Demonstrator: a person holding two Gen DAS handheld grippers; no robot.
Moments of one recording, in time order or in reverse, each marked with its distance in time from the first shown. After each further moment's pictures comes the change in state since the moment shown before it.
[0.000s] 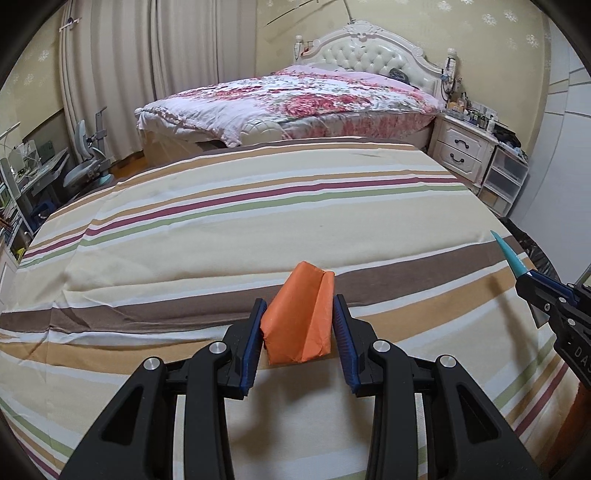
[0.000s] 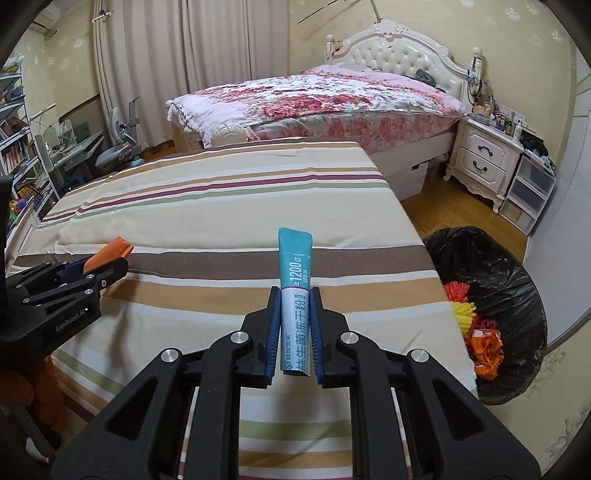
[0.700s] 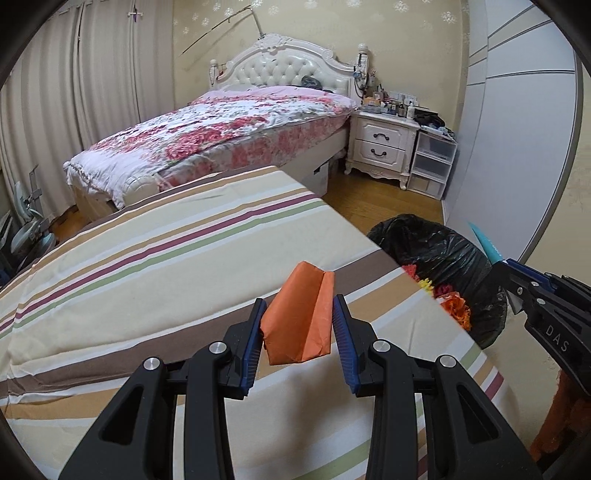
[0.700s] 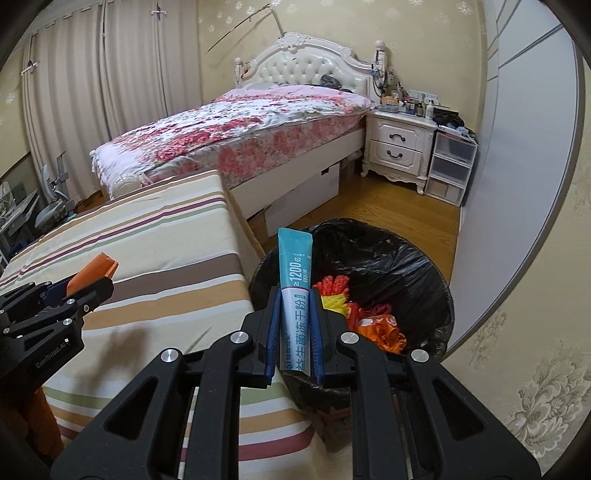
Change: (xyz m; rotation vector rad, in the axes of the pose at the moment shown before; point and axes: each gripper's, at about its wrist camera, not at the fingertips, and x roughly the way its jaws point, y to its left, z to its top) left arm -0.001 -0.141 0.032 0.204 -0.076 -0.206; right arm -0.042 -0.133 -0.020 0.221 -0.090 -0.233
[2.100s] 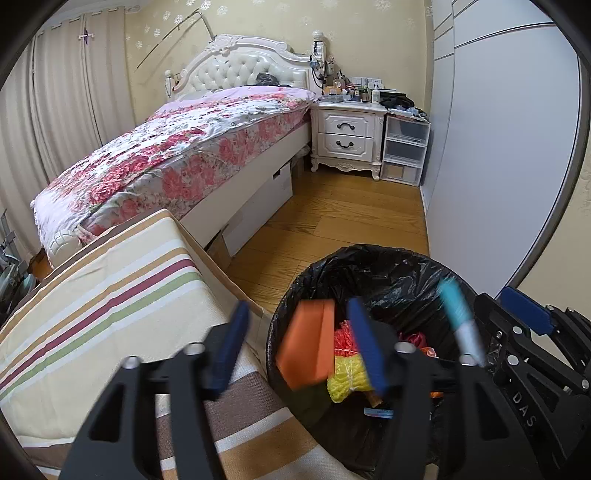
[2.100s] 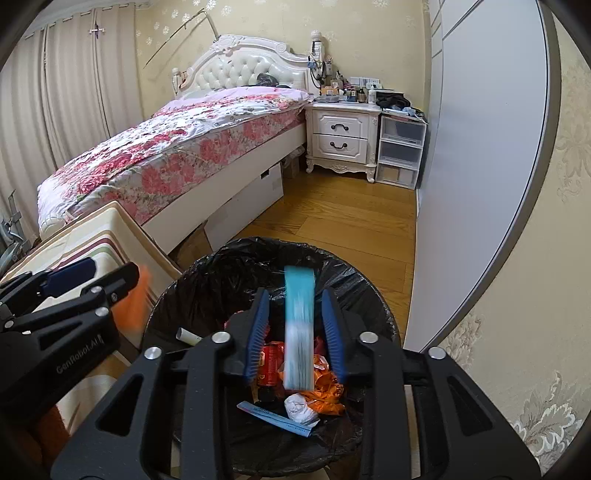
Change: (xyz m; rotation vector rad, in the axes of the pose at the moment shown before) left arm 0.092 -0.101 0.063 0.120 0.019 -0.038; right arm 0.071 -0.083 0.027 0.145 -0.004 -0.156
